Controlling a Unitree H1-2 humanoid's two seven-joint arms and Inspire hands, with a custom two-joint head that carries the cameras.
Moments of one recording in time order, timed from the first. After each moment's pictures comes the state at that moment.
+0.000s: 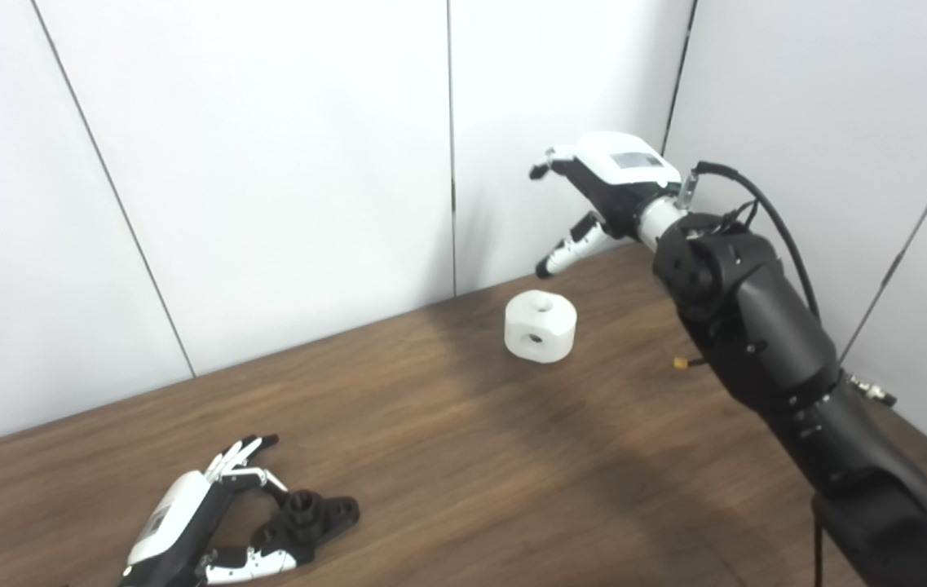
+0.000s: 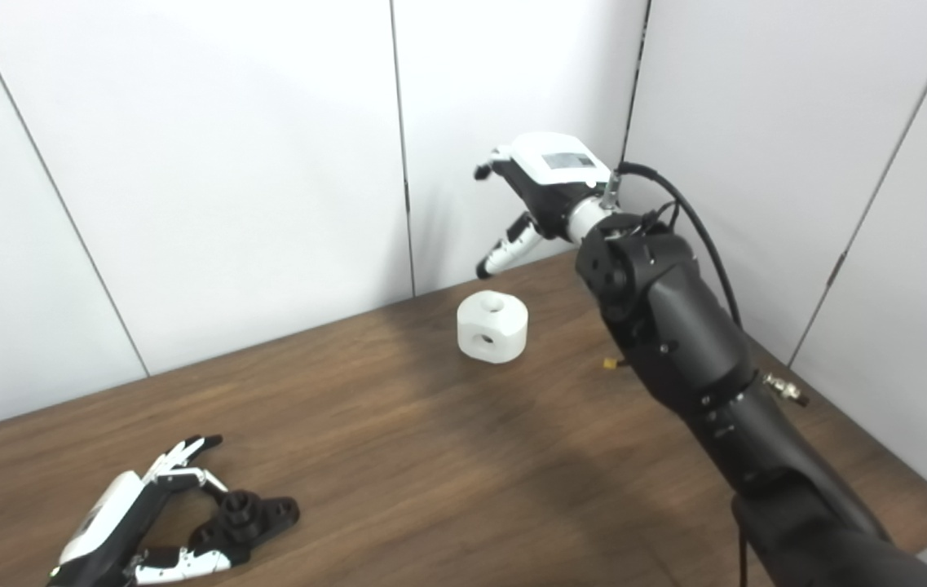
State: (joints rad) left arm -0.45 0.28 -0.45 0.51 0.43 -0.36 -0.05; right arm -0.59 -0.71 0.02 -0.24 -1.01 0.47 0.79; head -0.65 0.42
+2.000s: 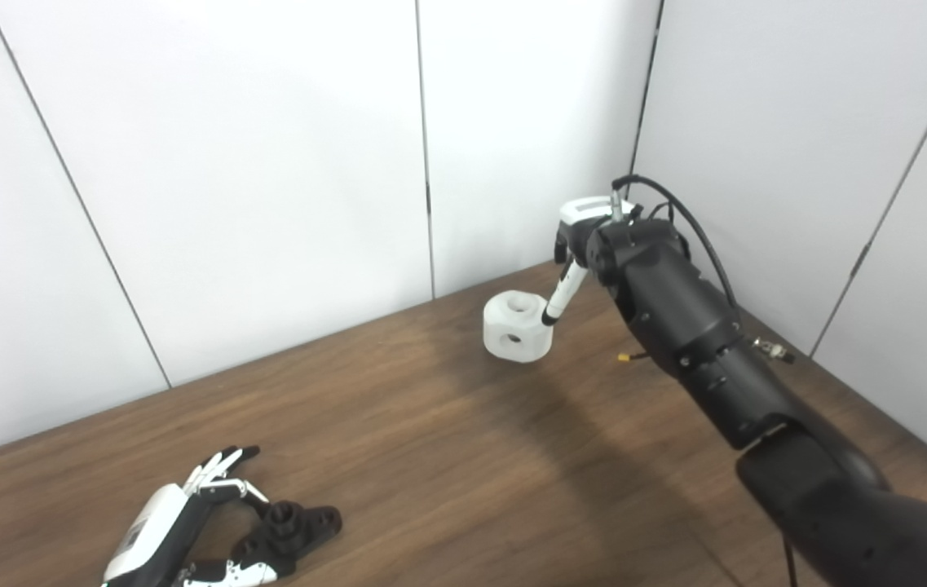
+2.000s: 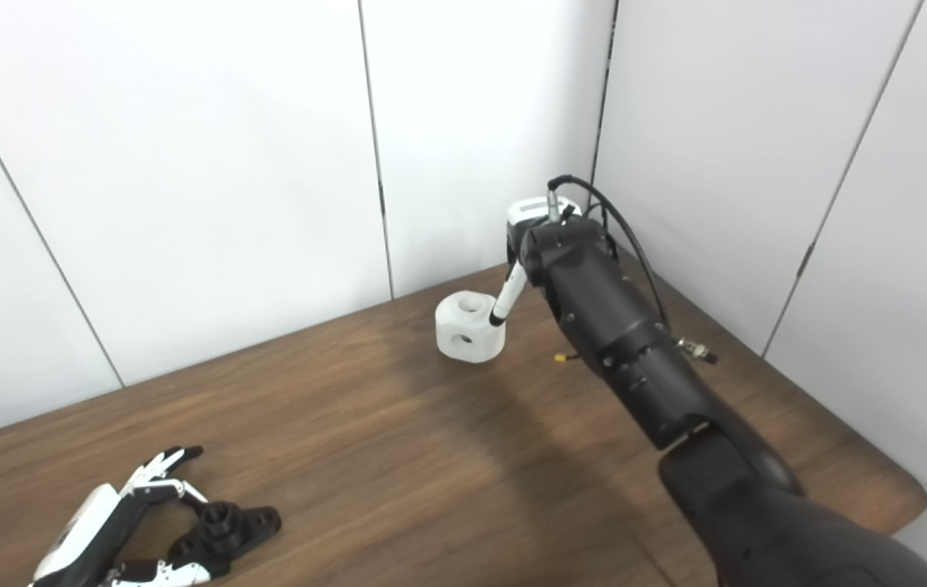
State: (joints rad) left arm -0.44 0.29 -0.42 0.51 0.42 -0.39 -0.08; right arm -0.71 -0.57 0.07 0.15 -1.38 0.47 0.98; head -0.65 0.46
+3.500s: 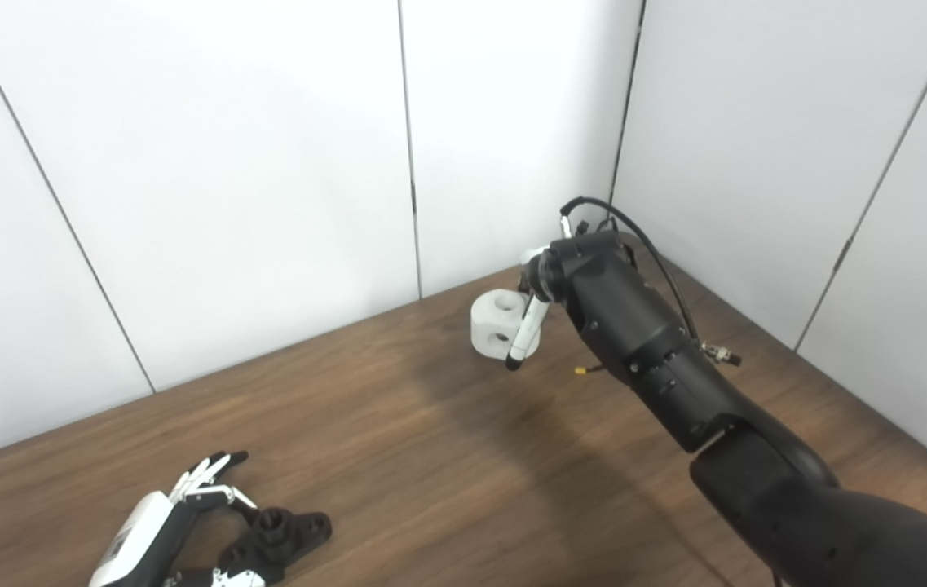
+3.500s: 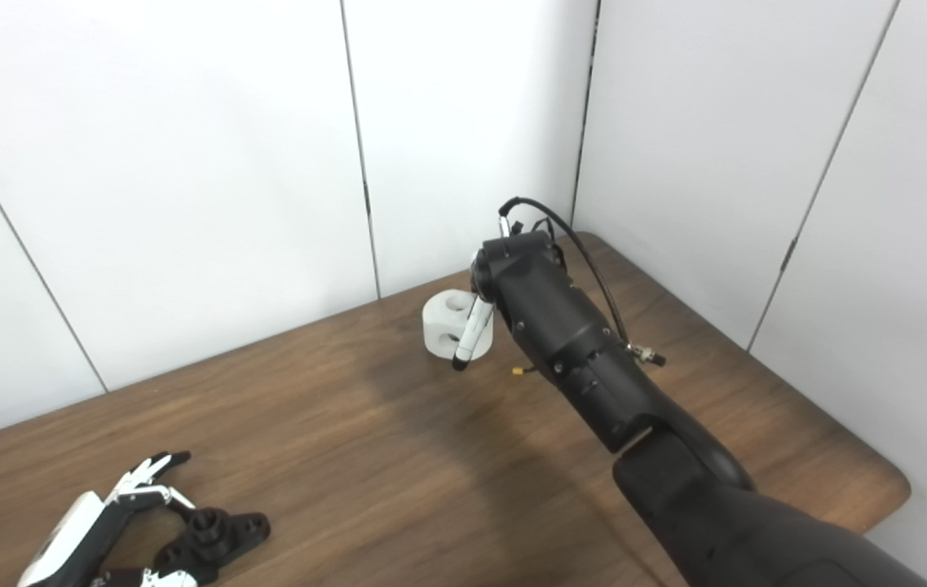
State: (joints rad) left arm -0.42 0.29 -0.40 0.48 0.41 -0.38 -0.11; right arm -0.75 -0.53 0.16 0.22 -1.35 0.47 1.13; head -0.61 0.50
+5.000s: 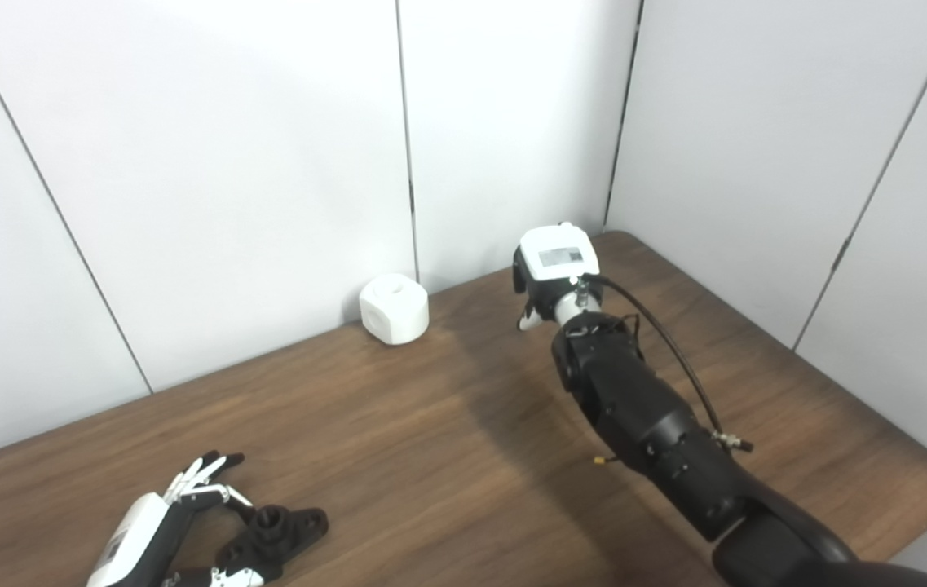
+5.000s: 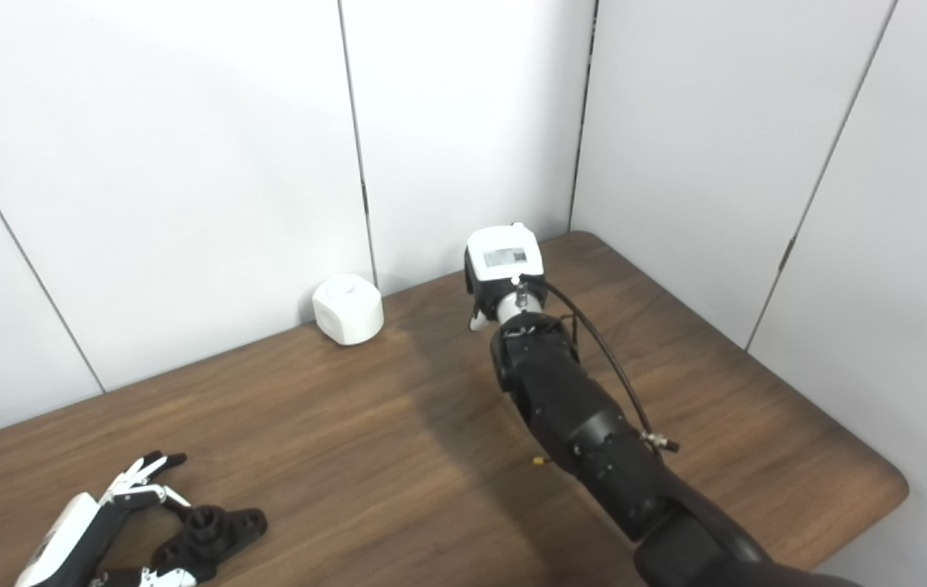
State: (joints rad) left arm -0.40 0.27 -0.36 0.46 0.45 -0.37 -0.08; right arm -0.55 -0.47 0.14 0.27 -1.19 0.46 0.12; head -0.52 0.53
